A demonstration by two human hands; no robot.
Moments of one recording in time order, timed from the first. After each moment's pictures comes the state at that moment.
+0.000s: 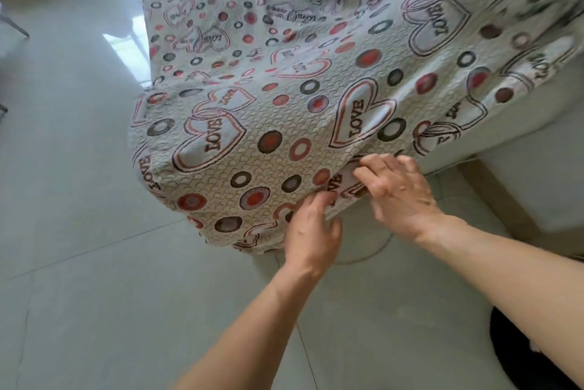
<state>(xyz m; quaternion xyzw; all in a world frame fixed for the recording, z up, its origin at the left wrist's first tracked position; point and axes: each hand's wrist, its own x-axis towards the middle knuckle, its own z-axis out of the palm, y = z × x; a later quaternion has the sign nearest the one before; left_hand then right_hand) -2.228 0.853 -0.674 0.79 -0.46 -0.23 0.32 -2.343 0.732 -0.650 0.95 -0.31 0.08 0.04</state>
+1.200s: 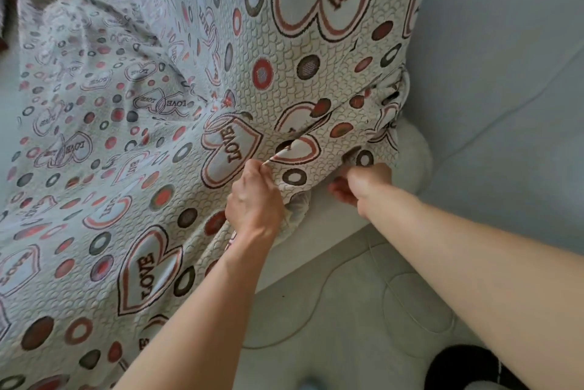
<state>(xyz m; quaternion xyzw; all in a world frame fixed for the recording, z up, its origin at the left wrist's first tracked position) -2.346 0.517 -0.574 0.90 -0.34 -0.13 0.25 -2.469 0.422 -0.594 0.28 -0.68 0.26 -0.62</state>
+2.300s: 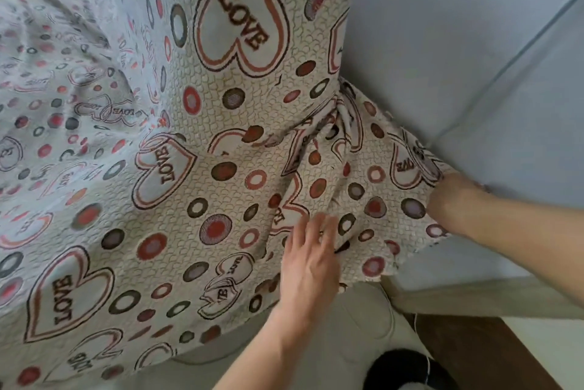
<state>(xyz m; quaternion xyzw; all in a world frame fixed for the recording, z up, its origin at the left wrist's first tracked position) -2.505 0.519 -0.611 0.73 -0.64 -0.14 0.17 -2.667 0.352 -0.537 0.70 -0.35 -0.60 0.14</state>
